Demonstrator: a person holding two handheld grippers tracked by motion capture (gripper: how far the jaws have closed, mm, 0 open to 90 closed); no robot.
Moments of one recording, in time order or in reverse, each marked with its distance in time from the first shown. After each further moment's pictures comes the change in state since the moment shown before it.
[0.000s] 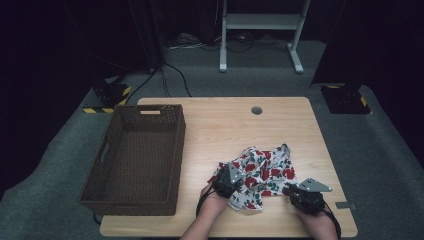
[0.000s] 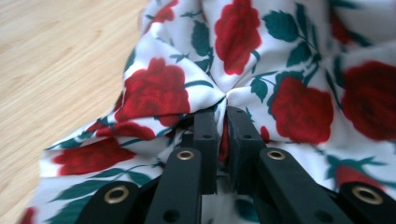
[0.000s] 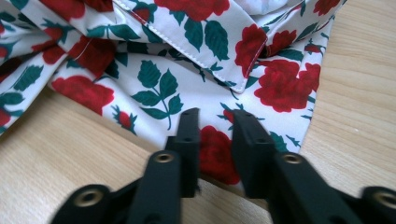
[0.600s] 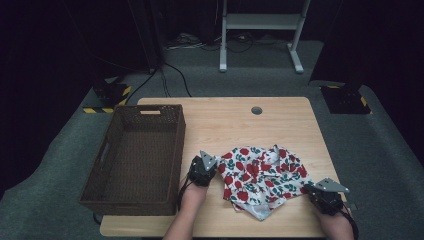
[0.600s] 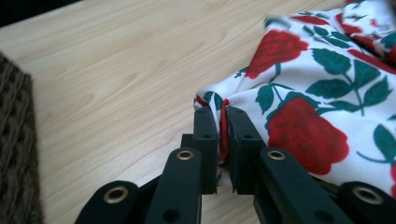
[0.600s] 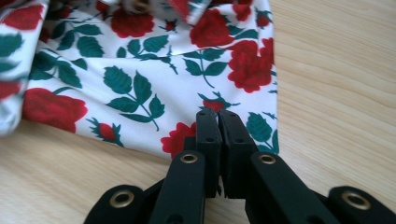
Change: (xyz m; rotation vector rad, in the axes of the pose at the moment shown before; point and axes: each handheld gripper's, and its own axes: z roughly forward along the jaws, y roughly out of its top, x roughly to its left) left arm 0.061 -0.009 -0.031 0.008 0.182 -0.139; right arm -0.041 -0.016 -0.019 0.042 -0.139 0.003
